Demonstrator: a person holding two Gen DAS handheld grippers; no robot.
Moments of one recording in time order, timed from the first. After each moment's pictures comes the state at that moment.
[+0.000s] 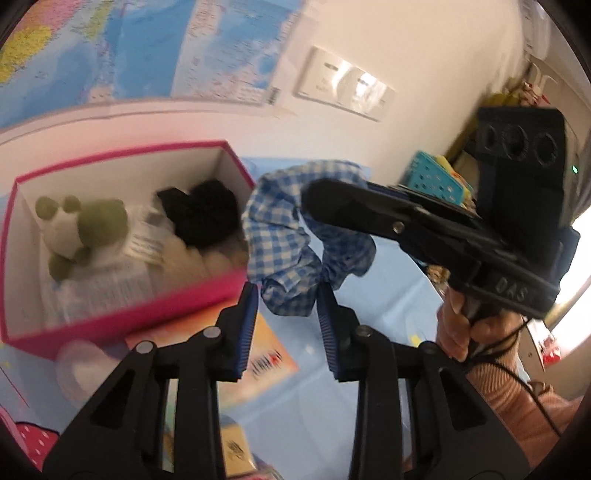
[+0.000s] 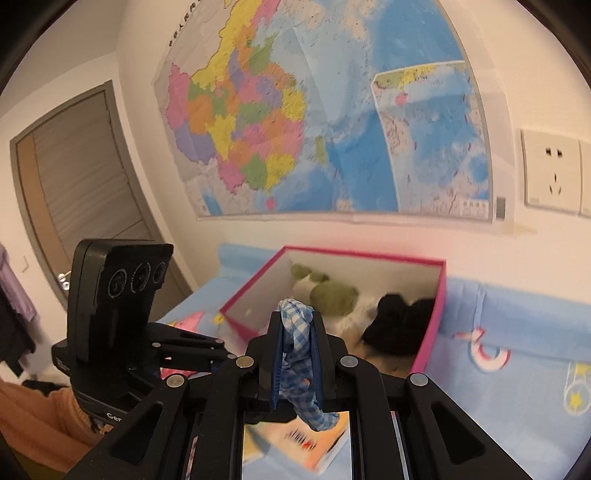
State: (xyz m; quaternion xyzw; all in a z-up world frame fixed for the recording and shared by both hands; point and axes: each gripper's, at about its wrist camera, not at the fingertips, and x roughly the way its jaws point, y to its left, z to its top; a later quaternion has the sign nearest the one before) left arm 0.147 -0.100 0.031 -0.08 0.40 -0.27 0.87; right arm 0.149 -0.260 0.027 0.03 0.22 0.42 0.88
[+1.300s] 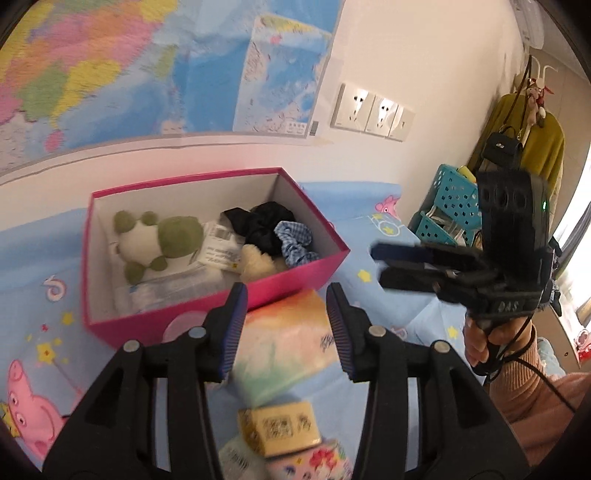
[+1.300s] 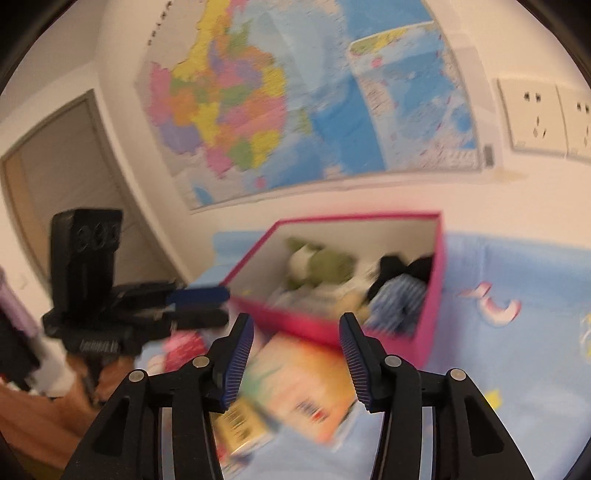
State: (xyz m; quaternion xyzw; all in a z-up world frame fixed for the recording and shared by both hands) left arm 0.091 -0.050 0.034 -0.04 0.34 -0.21 0.92; right arm 0.132 -0.263 -0.014 0.06 0.26 0.42 0.87
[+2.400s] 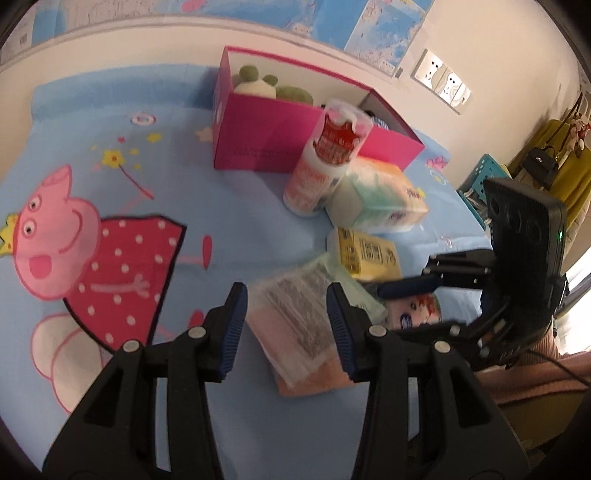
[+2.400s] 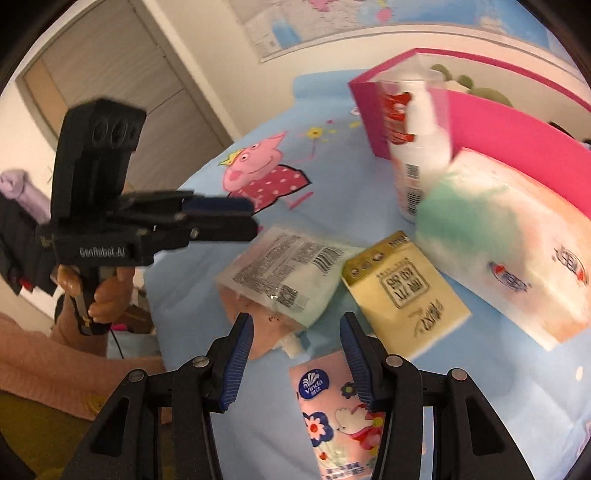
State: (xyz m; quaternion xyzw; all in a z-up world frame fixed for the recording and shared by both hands) left arm -0.008 0.041 -0.071 -0.12 0.43 -0.13 0.88; right arm 0.060 -0.119 -0.115 -0.09 0.42 0.50 0.75
